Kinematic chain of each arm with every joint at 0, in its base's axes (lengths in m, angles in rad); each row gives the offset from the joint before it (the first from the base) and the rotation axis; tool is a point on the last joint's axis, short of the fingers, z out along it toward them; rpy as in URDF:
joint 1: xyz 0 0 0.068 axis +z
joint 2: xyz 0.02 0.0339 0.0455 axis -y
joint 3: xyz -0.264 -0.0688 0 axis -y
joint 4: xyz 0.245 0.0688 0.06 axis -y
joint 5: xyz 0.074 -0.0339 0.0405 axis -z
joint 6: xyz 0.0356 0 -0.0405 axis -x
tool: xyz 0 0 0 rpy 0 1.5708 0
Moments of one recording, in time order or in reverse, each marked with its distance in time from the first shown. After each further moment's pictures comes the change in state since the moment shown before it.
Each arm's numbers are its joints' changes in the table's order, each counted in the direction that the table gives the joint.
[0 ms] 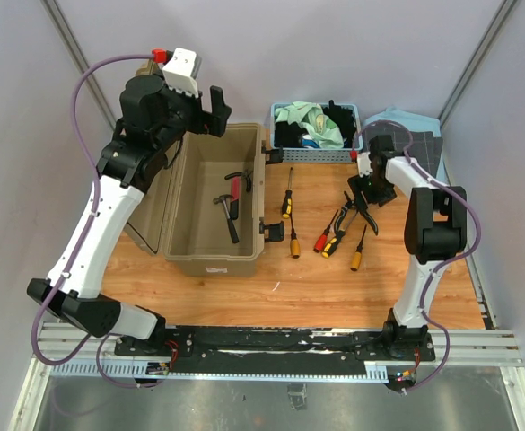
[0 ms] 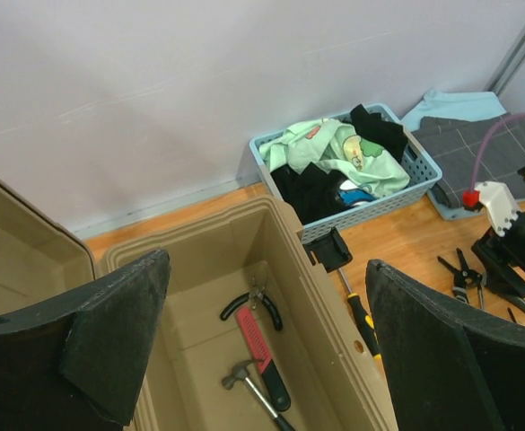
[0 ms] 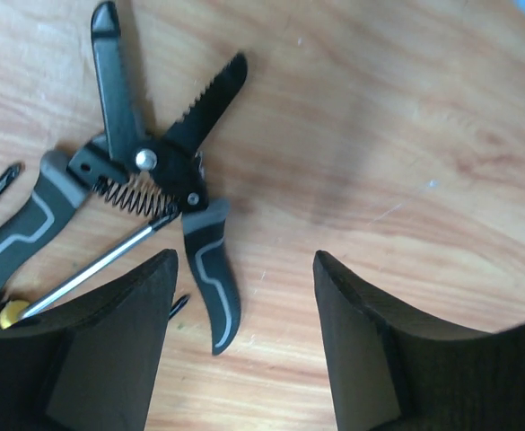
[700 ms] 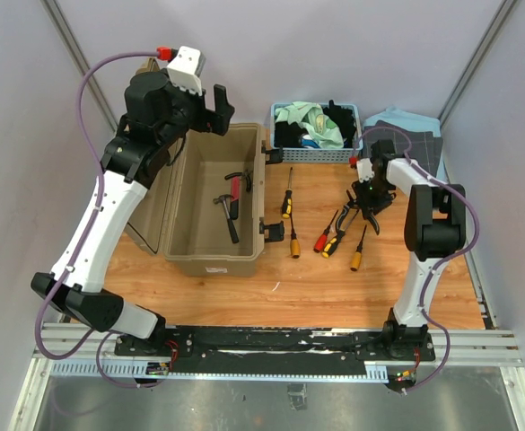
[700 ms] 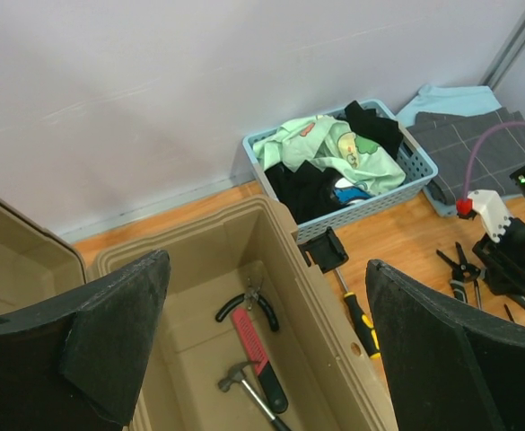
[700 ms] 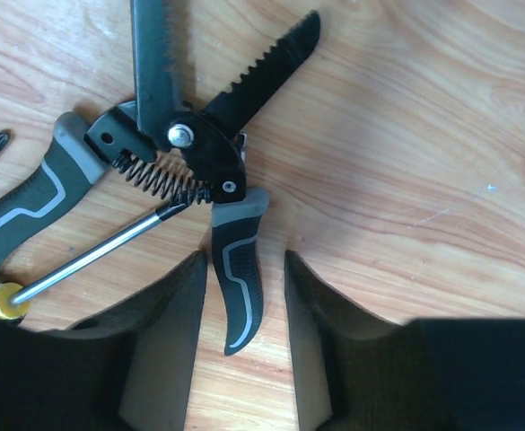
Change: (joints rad) left arm 0.000 -0.031 0.024 -0.006 0.020 0.001; right arm -0.022 -0.042 0.000 -0.017 -0.044 0.054
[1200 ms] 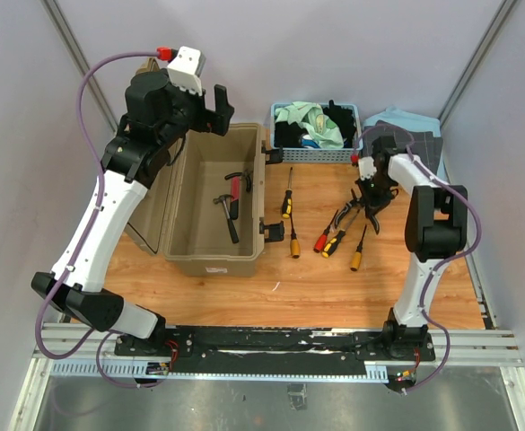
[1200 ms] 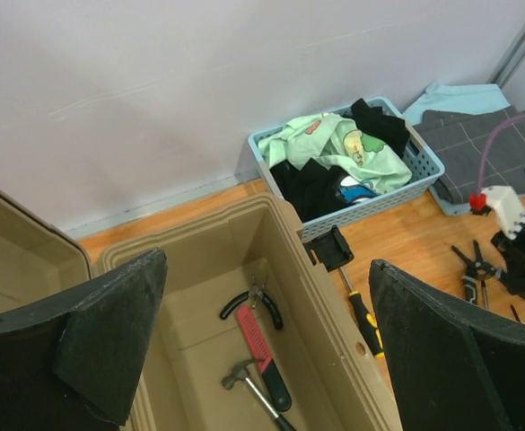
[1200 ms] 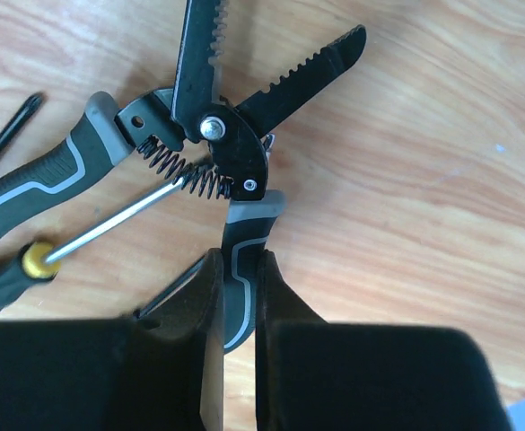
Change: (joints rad) left arm 0.000 -0.007 0.003 -0.002 -0.008 -0.004; right arm 0.000 -0.002 0.045 -0.089 -0.034 -0.019
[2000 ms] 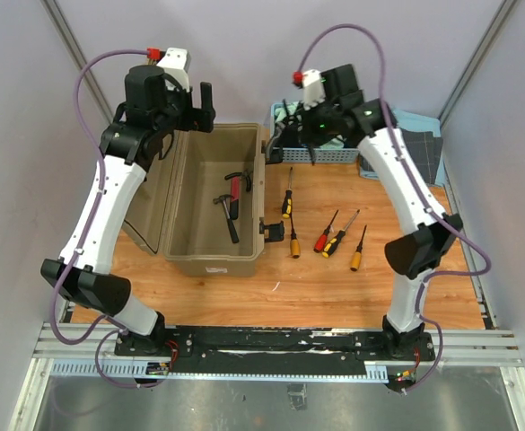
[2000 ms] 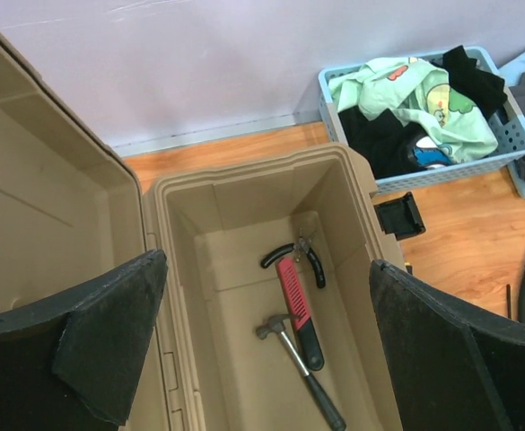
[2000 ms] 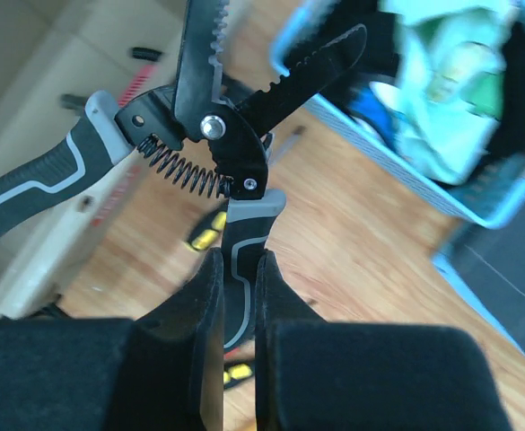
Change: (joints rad) left arm 0.111 -0.096 0.080 -0.165 -0.048 0.036; right arm 0.380 0.129 0.747 -0.175 -0.017 -0.196
